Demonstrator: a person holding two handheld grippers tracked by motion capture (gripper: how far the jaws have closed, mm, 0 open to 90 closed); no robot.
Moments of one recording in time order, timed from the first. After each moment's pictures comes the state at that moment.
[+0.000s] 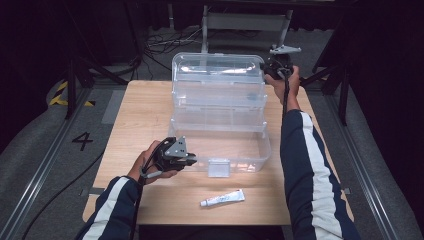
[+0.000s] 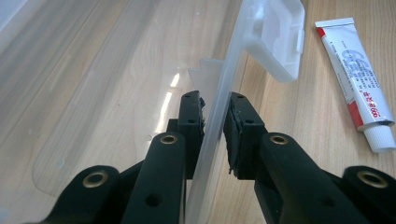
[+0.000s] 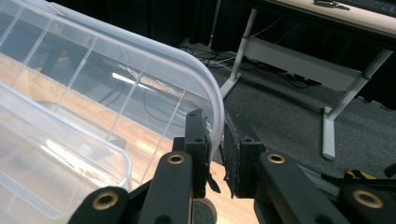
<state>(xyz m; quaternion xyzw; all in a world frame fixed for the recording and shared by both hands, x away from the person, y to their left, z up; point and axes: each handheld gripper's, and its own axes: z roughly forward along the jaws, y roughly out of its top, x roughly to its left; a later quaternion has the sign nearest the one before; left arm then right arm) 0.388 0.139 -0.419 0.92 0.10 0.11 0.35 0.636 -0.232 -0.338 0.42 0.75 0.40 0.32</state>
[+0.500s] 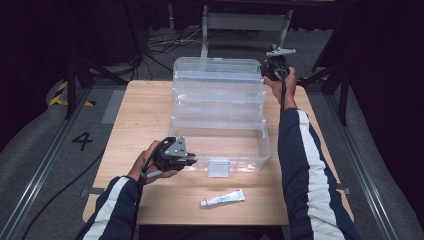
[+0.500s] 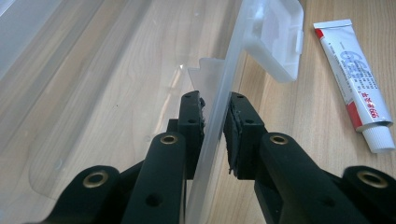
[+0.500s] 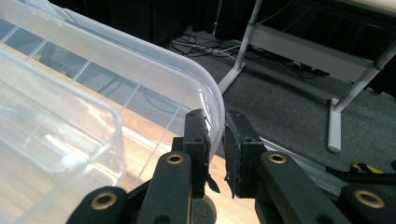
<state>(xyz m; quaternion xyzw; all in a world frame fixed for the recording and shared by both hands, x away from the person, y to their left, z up) 0.390 0.139 -0.420 0.92 0.10 0.10 0.36 0.656 -0.233 -0.360 0.42 0.76 0.39 0.31</state>
